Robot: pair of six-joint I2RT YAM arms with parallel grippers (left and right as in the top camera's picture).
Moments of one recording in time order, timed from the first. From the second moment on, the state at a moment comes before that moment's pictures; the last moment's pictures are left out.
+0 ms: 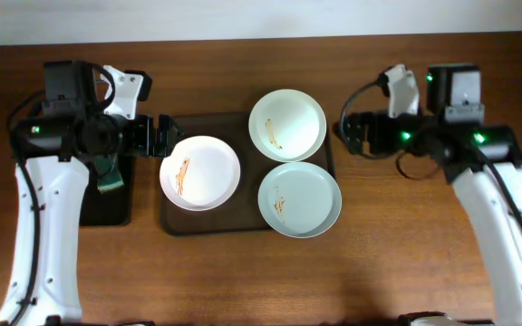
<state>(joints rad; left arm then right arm) 0.07 1.52 1.53 -1.06 0.40 0.17 0.06 1.45 1.39 -0.84 -0.54 0.04</state>
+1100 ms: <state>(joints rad) 0.25 1.82 1.53 -1.01 -0.08 -0.12 0.69 2.11 1.39 -0.33 -0.06 0.71</state>
